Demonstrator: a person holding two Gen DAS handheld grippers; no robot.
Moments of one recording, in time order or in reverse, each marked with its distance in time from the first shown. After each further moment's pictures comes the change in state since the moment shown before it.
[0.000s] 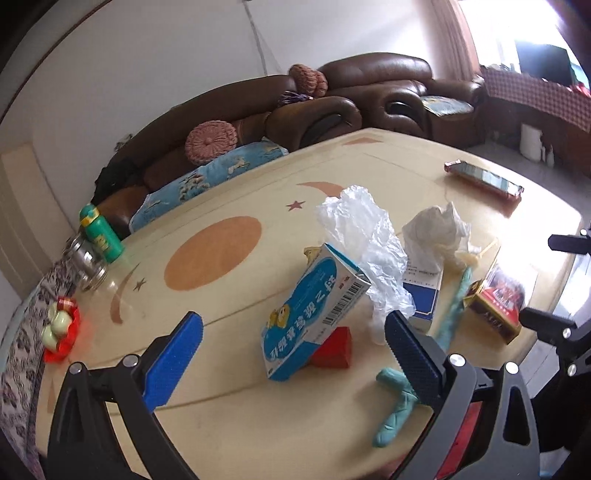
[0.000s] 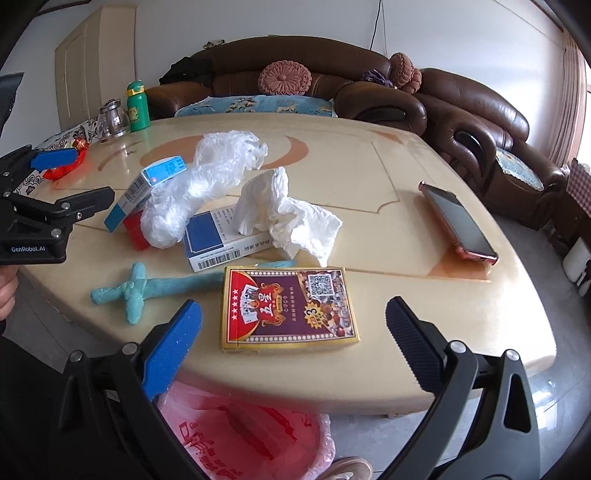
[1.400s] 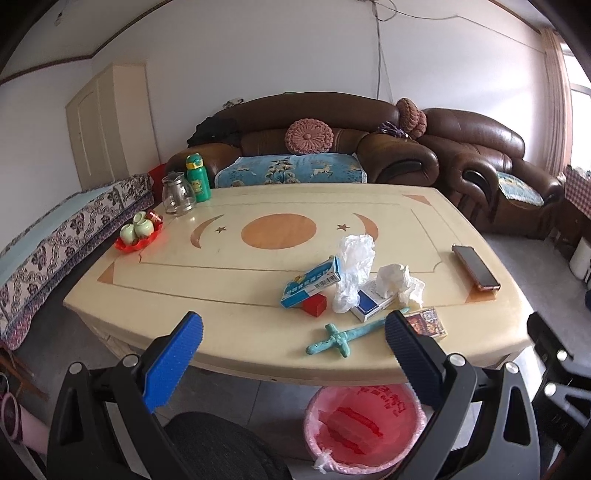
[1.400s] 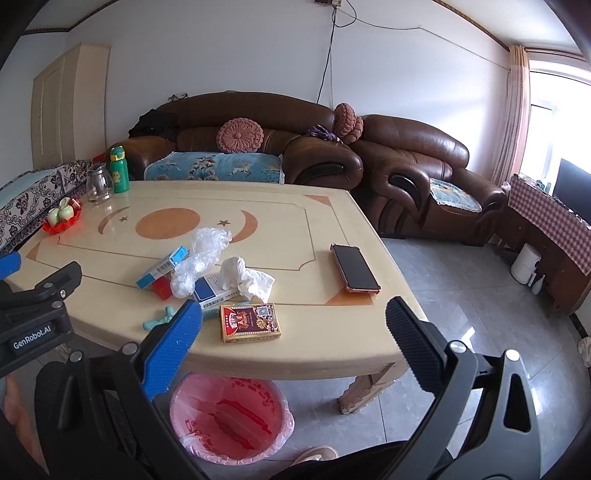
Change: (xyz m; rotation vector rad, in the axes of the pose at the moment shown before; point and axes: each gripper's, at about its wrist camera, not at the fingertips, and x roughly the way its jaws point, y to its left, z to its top) left arm -0.217 -0.040 0.011 -0.448 0.017 0.227; right arm -0.207 -0.005 0.015 0.061 -0.176 -0.192
